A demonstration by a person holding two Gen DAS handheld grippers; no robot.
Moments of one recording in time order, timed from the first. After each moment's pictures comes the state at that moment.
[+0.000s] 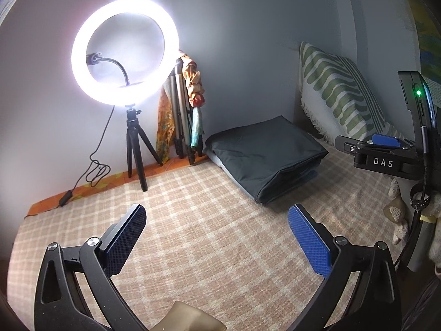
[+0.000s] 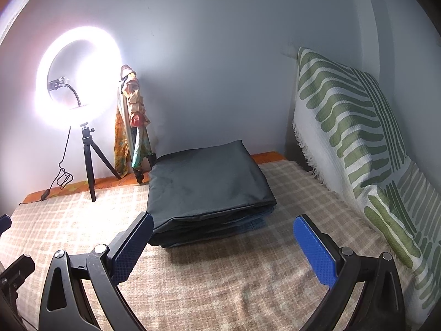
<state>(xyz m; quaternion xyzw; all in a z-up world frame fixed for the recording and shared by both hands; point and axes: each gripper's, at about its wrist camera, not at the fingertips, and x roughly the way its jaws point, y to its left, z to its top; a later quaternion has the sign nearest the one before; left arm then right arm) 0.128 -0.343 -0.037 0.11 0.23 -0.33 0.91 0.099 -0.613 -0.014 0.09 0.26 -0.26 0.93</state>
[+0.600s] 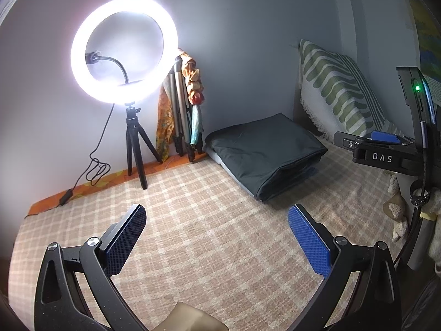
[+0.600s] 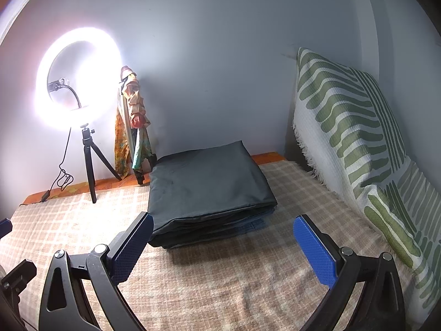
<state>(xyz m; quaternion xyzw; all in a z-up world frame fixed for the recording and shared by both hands) 0.124 -0.344 -0.037 0.12 0.23 -0.33 0.91 0.099 -0.612 -0.013 0.09 0.26 -0.26 0.93</state>
